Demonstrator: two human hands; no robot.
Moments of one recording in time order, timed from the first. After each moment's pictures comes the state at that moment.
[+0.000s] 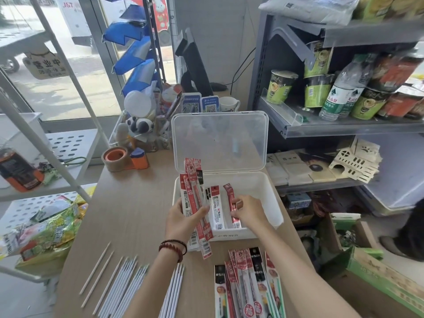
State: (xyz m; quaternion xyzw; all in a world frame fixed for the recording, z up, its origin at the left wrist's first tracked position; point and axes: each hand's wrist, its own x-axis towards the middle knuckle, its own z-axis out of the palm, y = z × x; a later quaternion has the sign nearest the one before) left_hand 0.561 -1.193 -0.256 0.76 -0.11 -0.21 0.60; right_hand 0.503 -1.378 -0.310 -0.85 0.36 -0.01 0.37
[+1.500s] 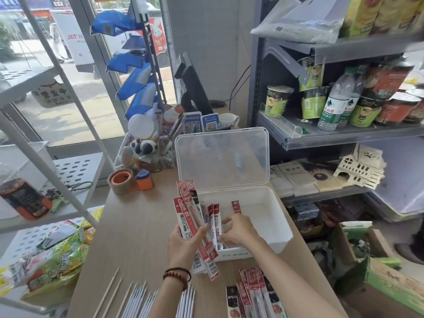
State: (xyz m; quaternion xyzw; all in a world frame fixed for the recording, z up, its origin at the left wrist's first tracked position) left_hand 0.567 -1.181 -0.266 0.75 -0.09 -0.19 0.63; right_hand 0.527 -1.342 -0.299 -0.84 0.35 0.07 0.41
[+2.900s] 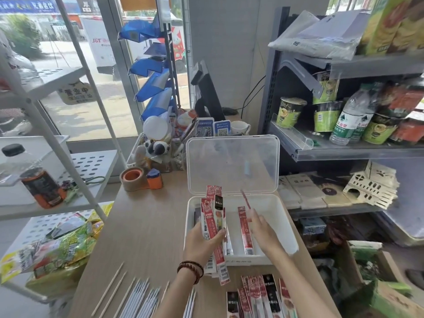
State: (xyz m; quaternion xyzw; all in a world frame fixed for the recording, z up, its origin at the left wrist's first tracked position) left_hand 0.563 -1.200 -0.273 0.78 -0.18 -0.19 0.57; right_hand 0.489 -1.359 -0.283 -0.78 0.35 -0.05 0.52
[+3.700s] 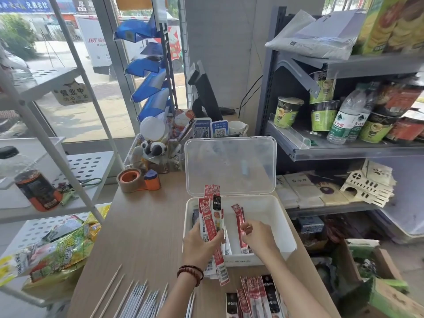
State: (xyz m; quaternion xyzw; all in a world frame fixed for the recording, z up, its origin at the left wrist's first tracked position) left_hand 0.558 -1.200 -0.268 0.78 -0.19 -0.16 0.57; right_hand 0.501 -1.366 -0.312 -0.86 0.37 -0.03 0.36
